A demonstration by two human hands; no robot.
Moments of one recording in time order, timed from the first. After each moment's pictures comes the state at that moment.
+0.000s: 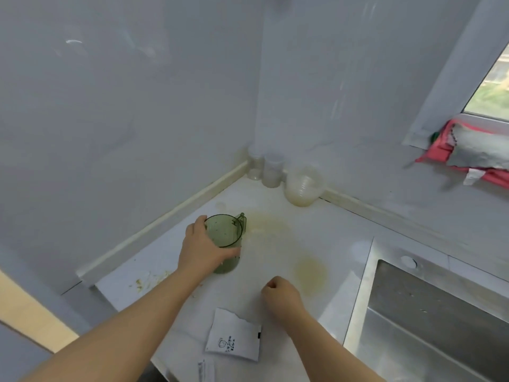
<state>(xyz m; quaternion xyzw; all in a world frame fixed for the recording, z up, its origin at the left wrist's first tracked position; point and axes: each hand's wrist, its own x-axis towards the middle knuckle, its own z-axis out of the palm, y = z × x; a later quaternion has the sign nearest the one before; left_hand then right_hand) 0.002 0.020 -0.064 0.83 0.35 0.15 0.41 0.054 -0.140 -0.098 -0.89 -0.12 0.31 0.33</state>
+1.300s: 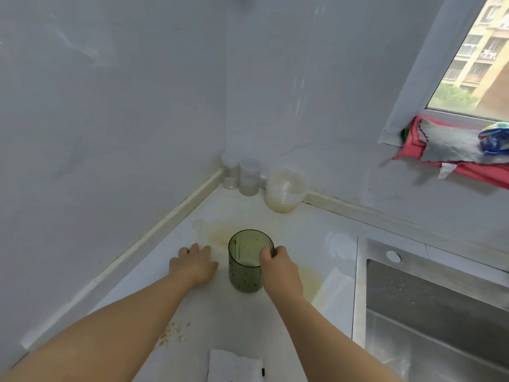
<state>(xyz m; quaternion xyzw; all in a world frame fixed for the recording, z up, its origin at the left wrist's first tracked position) 0.068 0.068 -0.099 0.95 0.24 -0.17 0.10 0.094 -0.098 -0.061 -0.89 0.00 0.17 0.41</state>
